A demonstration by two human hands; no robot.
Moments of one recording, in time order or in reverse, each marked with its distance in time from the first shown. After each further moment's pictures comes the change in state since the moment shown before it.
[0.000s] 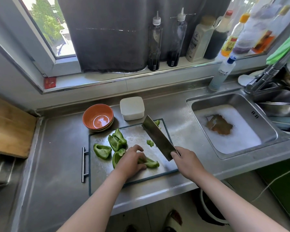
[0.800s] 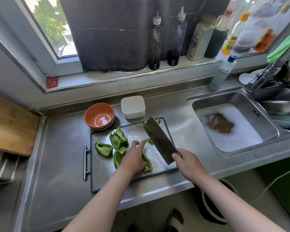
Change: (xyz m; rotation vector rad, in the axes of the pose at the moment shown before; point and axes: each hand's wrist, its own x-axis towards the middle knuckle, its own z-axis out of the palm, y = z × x) left_hand 0.004 0.021 0.000 0.086 -0.014 -0.205; right_hand -0.015 0.002 0.003 0.087 -0.014 0.010
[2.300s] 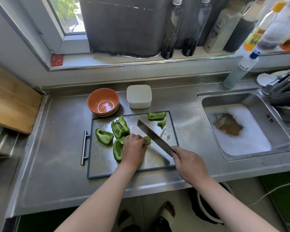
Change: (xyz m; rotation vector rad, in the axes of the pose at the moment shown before) left_hand 0.011 -0.007 0.030 -0.052 0.513 0.053; right_hand 0.022 0.031 0.014 -0.462 0.094 -0.350
